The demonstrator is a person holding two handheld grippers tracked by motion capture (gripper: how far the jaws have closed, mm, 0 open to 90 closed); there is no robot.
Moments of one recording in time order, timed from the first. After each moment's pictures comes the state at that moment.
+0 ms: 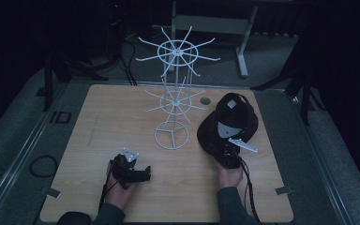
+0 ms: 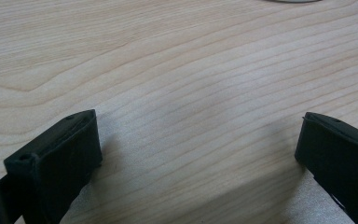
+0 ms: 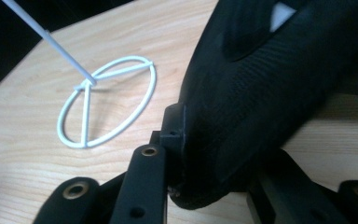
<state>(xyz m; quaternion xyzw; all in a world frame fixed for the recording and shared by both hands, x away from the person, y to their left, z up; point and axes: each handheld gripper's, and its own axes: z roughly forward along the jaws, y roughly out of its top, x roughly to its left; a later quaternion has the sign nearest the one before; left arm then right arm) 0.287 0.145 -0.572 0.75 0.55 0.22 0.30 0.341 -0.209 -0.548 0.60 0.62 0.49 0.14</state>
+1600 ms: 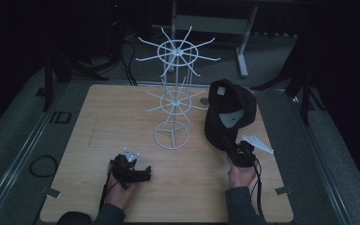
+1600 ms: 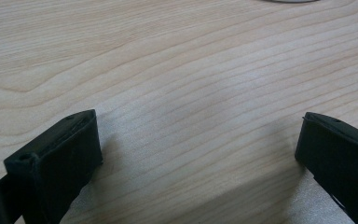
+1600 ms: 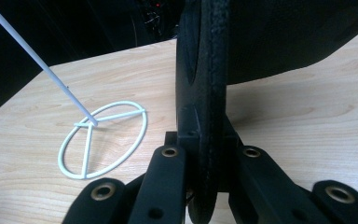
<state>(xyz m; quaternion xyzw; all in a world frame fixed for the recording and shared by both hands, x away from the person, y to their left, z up) 0.287 0.144 -0.571 0.75 0.55 0.22 0.30 0.324 -0.230 -0.505 0.57 0.61 0.50 0.22</state>
